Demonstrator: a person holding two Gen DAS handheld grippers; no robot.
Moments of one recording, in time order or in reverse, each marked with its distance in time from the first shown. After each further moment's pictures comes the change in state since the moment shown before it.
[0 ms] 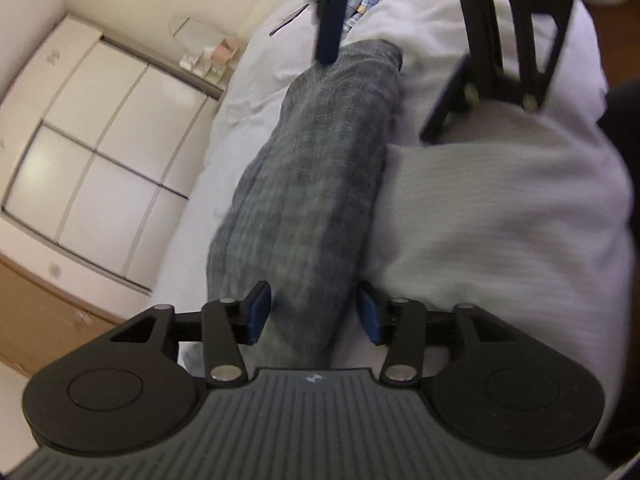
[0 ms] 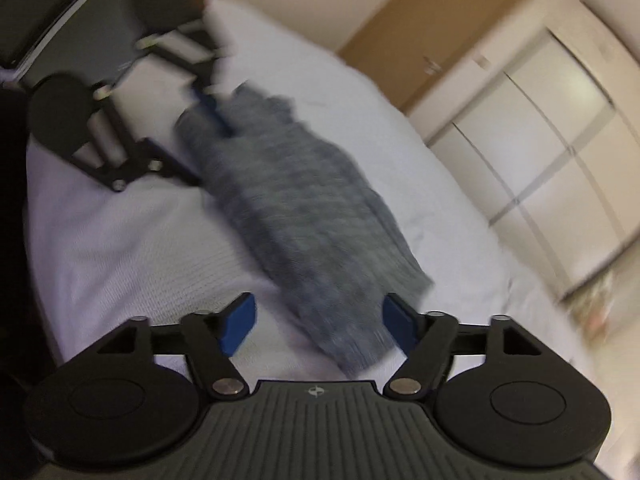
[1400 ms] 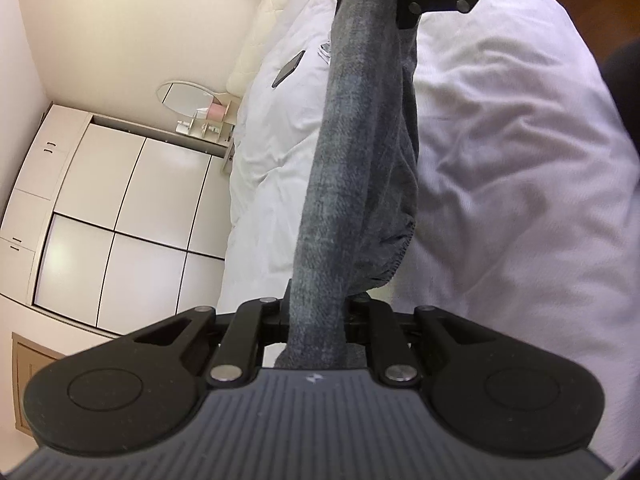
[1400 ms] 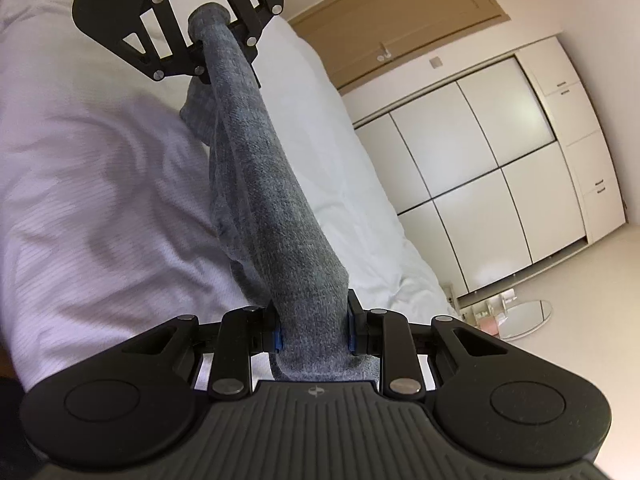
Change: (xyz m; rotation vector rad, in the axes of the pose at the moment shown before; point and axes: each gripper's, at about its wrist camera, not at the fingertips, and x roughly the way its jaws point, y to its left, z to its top) left arm -0.041 0.064 0.037 0.245 -0.099 0.038; right arm -0.049 -0.008 0.044 -0.098 0.130 -0.276
